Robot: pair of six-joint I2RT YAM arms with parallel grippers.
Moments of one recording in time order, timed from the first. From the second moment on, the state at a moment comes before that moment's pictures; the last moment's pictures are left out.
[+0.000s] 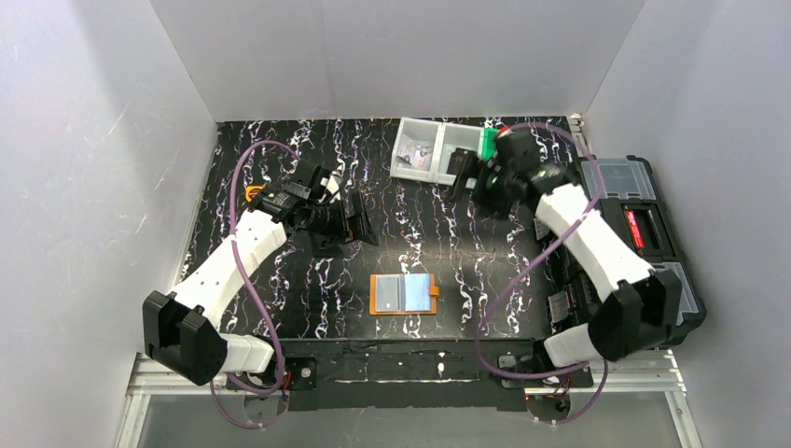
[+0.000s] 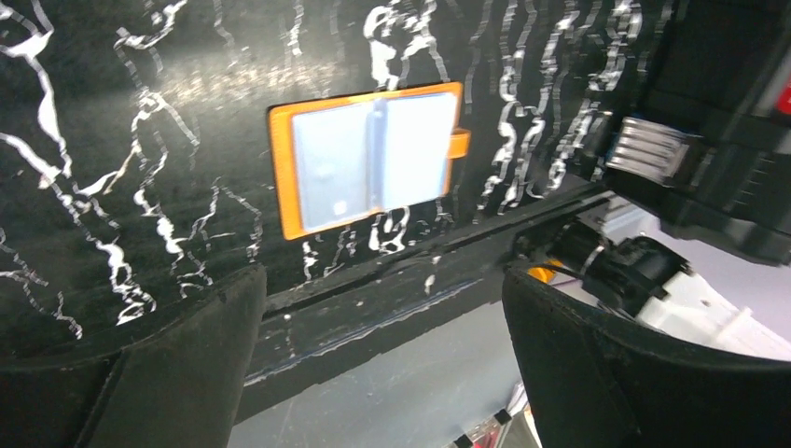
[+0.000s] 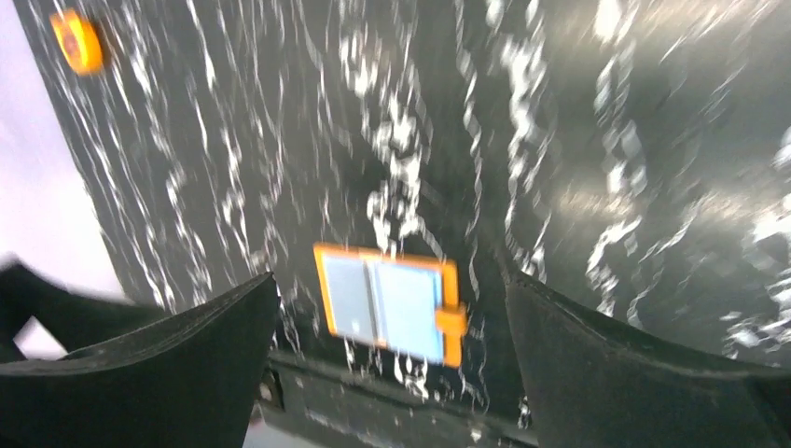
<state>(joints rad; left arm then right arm) -0.45 1.32 1.22 -0.93 0.35 -0.66 0.33 1.47 1.41 -0.81 -0.19 0.64</state>
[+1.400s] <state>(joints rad) -0.45 1.25 1.00 -0.90 0.15 -0.73 1.01 1.89 1.30 -0.69 -0.08 0.89</state>
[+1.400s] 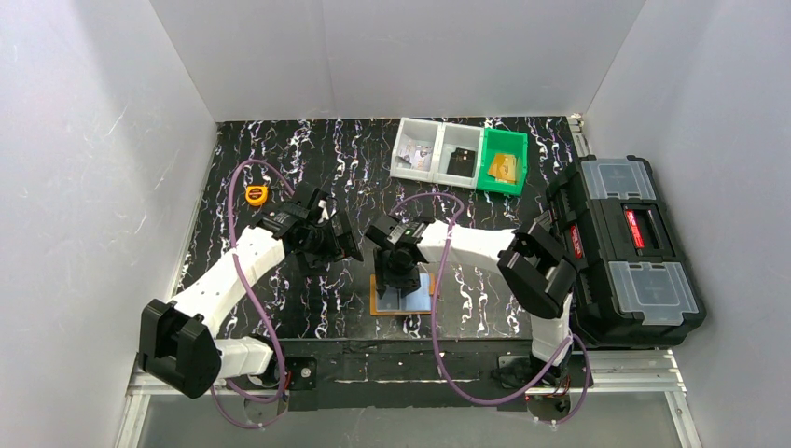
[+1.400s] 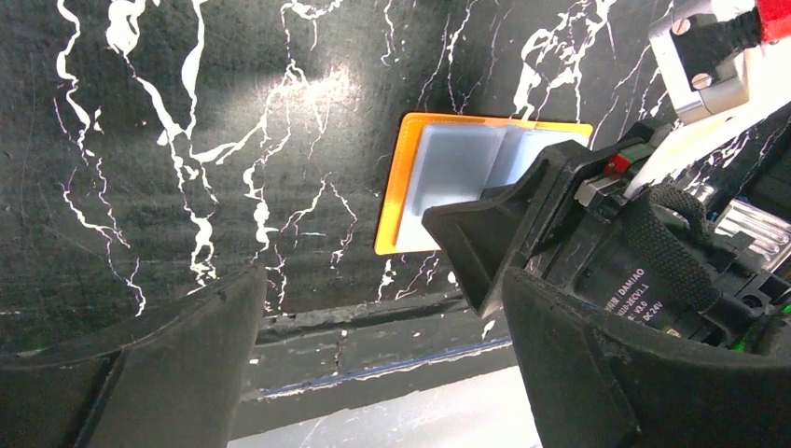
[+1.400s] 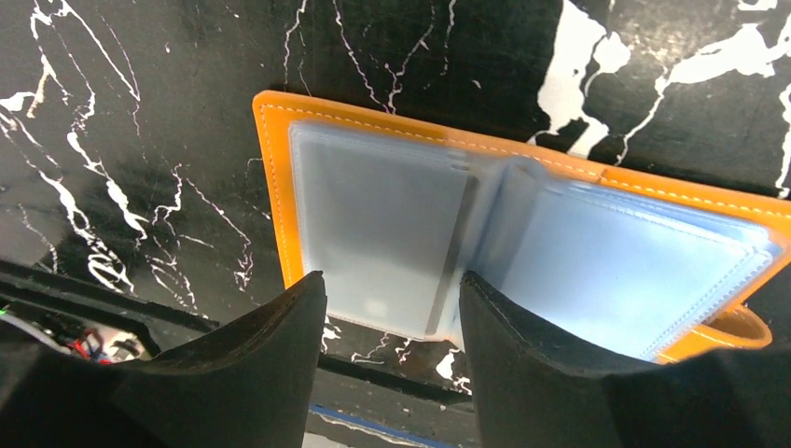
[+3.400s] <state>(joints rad) -0.60 1.54 0.84 -0.60 0.34 -0.81 0.86 1.88 1.05 -0.36 -0.51 0.89</state>
